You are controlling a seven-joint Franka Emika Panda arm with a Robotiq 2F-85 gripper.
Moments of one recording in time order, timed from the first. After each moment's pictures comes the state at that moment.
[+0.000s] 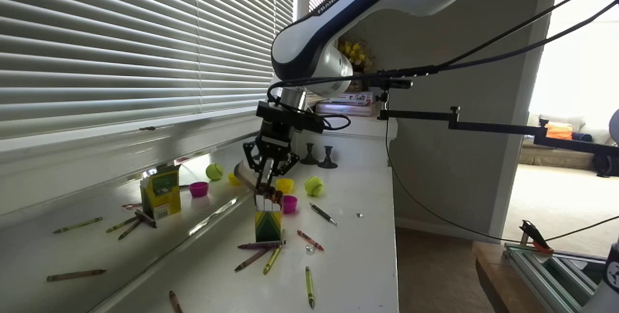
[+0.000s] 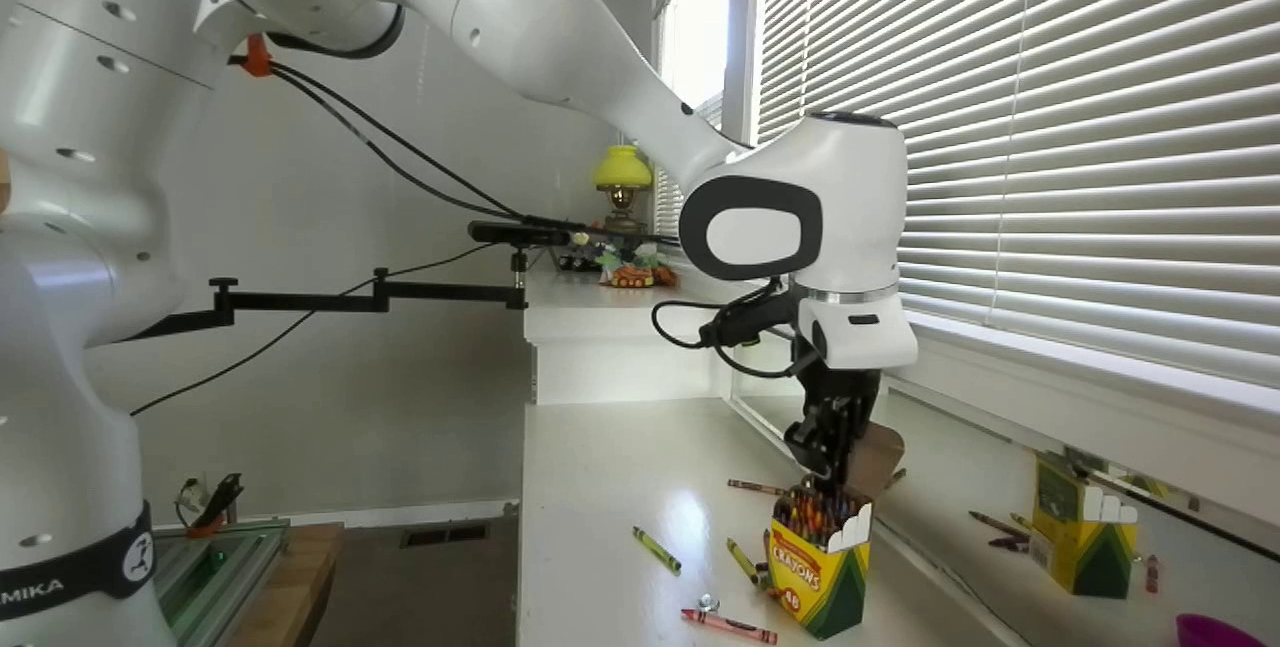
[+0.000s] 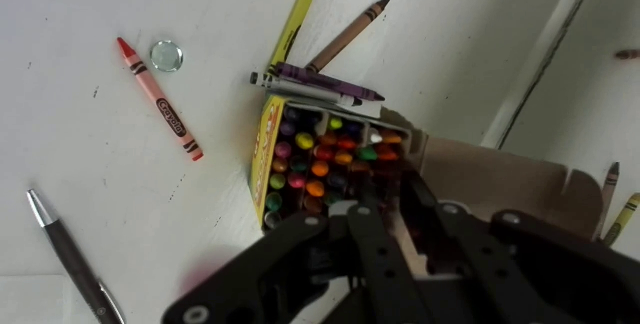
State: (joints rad) arm -0.07 0.39 -0.10 -1.87 0.39 2.39 0.67
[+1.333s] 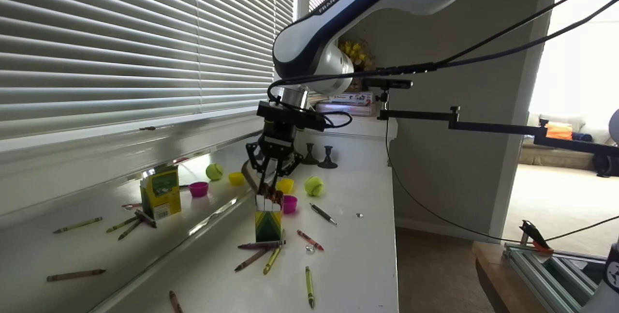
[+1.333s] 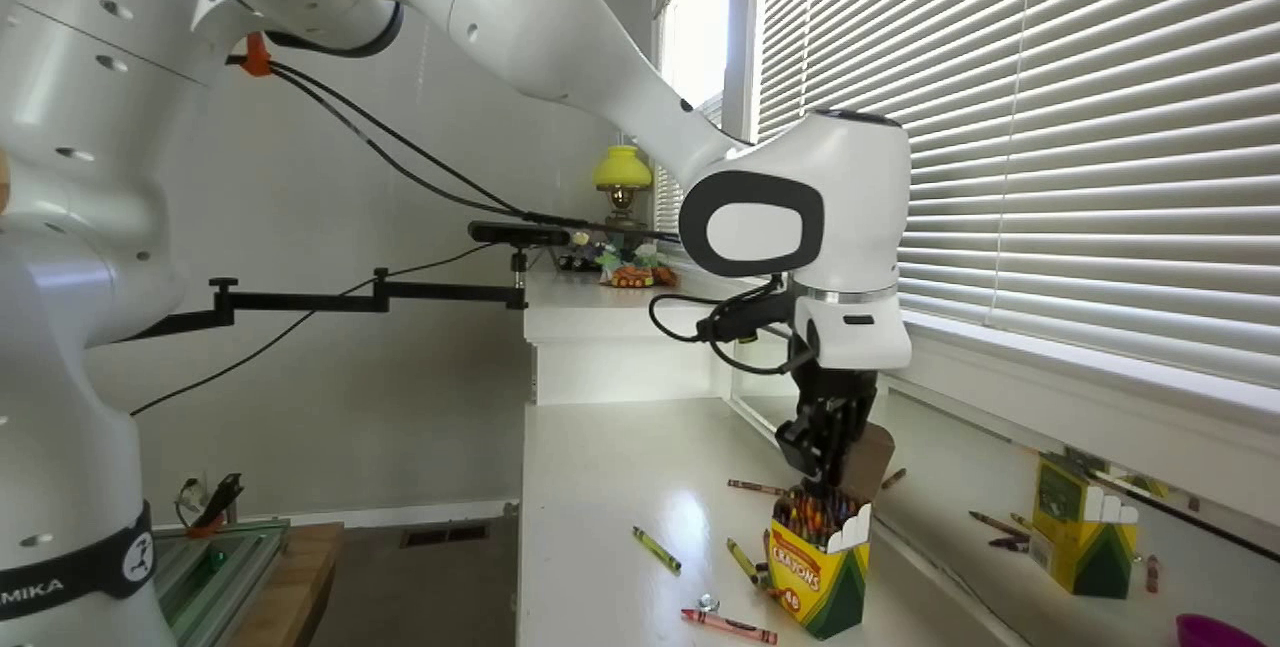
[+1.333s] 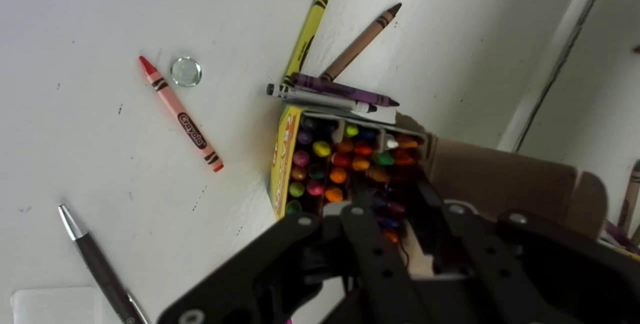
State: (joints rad) arm -0.06 0.38 -0.11 -1.87 0.39 2.35 0.72
